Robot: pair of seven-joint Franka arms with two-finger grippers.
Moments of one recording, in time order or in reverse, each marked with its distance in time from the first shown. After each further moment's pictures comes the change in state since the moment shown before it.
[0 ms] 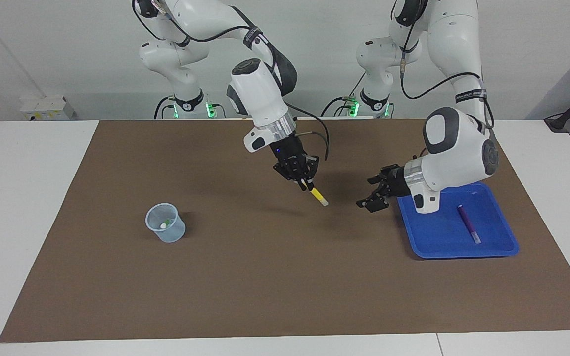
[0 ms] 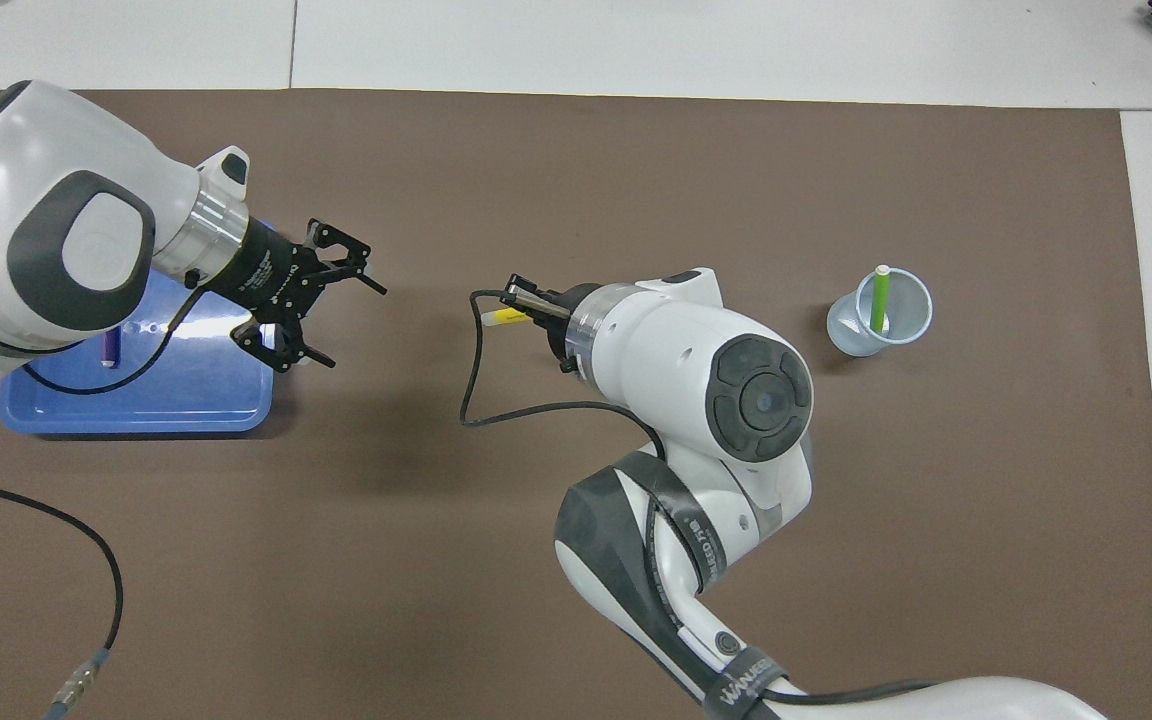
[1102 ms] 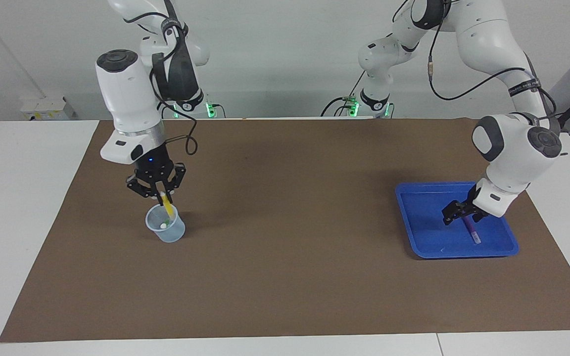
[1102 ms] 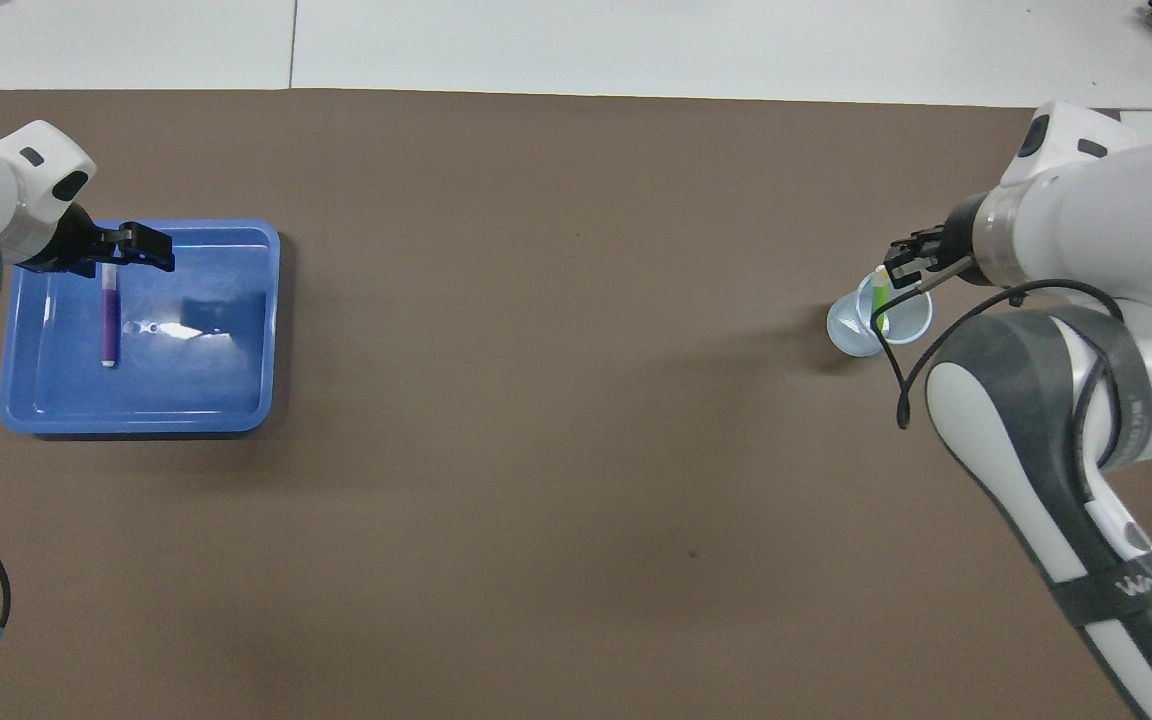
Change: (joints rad) left arm 0.210 0.074 0.007 0.038 0.536 0.312 0.896; right arm -0.494 -0.150 -0.002 0.019 -0.166 -0.437 -1.259
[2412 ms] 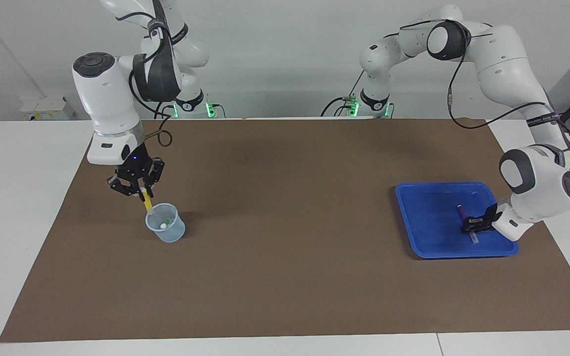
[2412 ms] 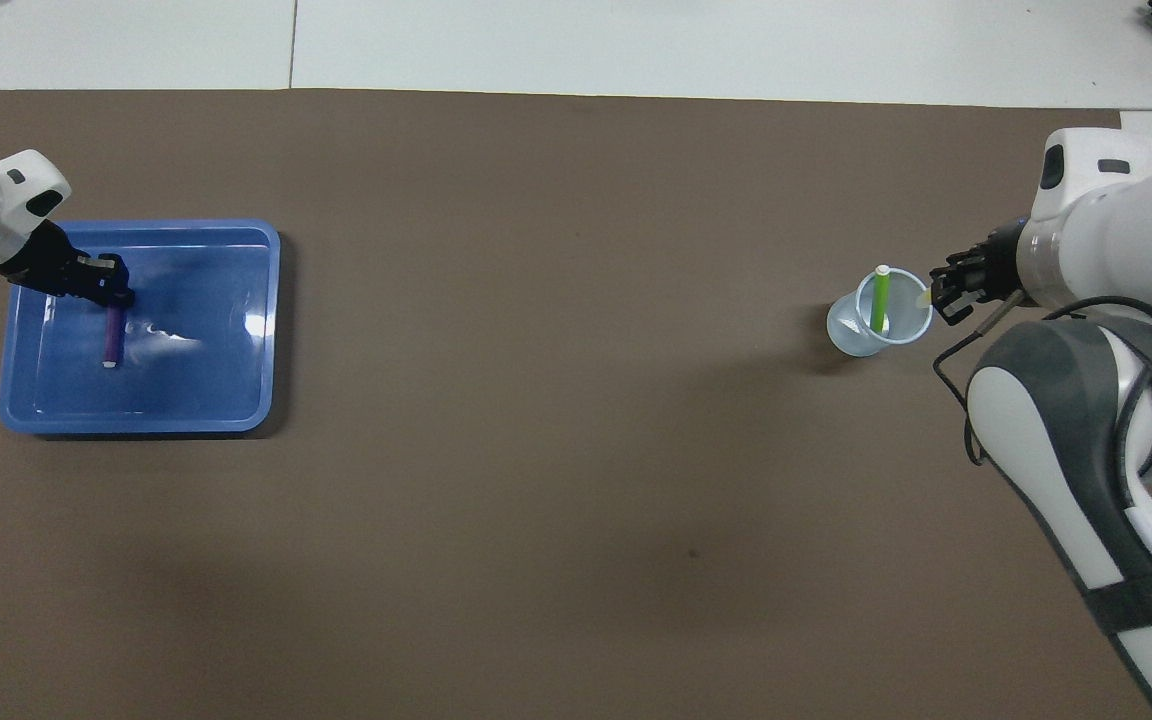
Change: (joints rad) left arm 0.085 0.232 -0.022 0.210 0.037 -0.198 0.132; right arm -0.045 -0.037 0.017 -0.055 0.000 -0.018 -0.269
